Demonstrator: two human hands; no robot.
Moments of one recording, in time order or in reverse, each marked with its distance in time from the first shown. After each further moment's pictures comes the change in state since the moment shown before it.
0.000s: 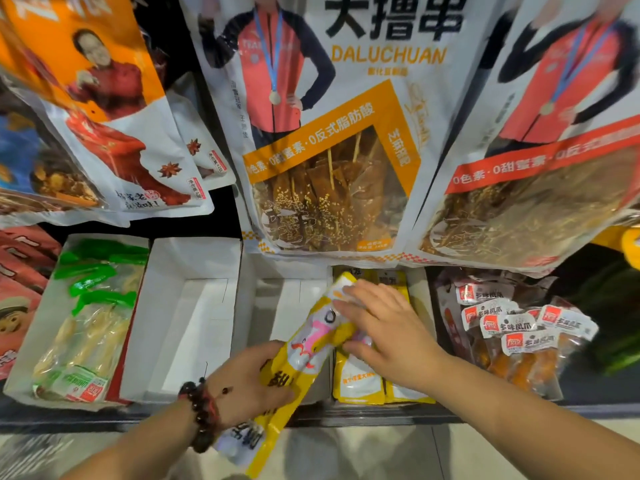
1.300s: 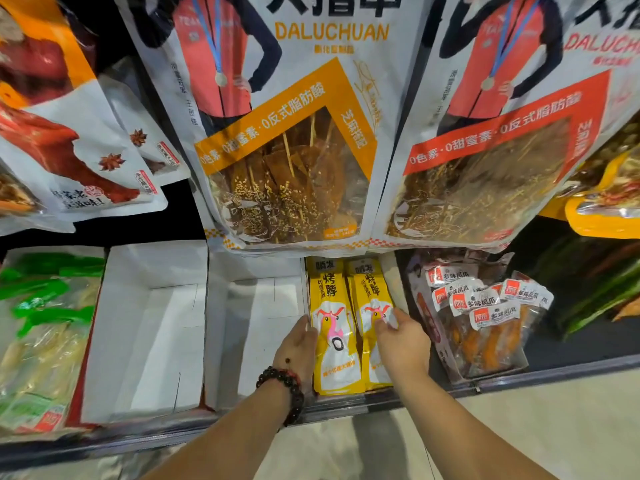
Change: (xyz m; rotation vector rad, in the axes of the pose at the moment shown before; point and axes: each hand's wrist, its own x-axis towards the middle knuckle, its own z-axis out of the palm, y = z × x) left_hand 0.094 -0.004 0.100 -0.595 0.172 -0.323; right_hand -0.040 0.005 0.038 0.441 0.302 1.347
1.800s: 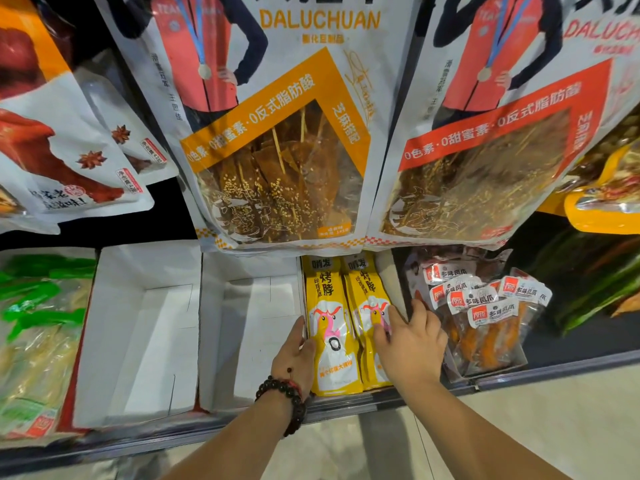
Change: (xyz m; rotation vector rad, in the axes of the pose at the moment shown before) left_hand 0.000 -0.013 0.007 0.138 0.070 0.021; right_hand 0.017 0.037 0.004 -0.729 0.146 -0.370
